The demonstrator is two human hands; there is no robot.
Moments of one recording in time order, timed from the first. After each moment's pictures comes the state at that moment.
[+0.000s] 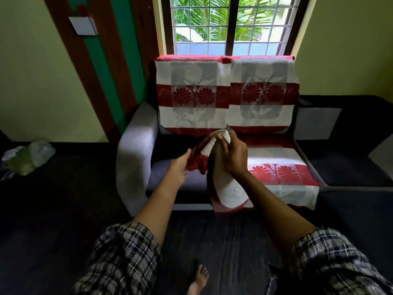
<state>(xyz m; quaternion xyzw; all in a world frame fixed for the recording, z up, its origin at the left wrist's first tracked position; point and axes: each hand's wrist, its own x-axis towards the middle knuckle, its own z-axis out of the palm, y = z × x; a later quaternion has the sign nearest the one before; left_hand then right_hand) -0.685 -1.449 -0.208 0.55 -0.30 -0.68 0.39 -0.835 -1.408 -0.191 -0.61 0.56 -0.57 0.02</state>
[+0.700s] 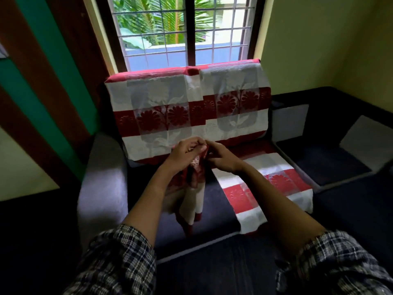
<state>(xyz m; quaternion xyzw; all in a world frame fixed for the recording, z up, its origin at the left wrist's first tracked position) -0.726 -1.704 -0.153 0.25 -0.80 -0.47 0.29 -0.876 -1.637 -0.172 -0.63 0.57 -0.40 0.34</state>
